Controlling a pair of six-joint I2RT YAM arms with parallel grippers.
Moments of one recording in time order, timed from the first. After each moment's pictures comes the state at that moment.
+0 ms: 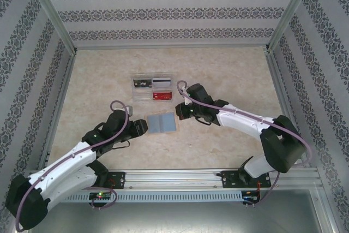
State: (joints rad) left arm -0.59 0.84 0.45 -0.36 0.07 -0.85; right arm 0.69 1.50 0.87 -0.19 -0.23 0.46
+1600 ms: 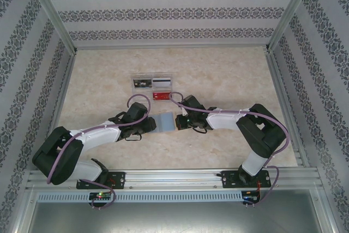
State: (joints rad) left arm -0.59 1.37 0.55 -0.16 0.06 -0.86; right arm 0.72 1.70 0.78 -0.06 -0.21 0.53
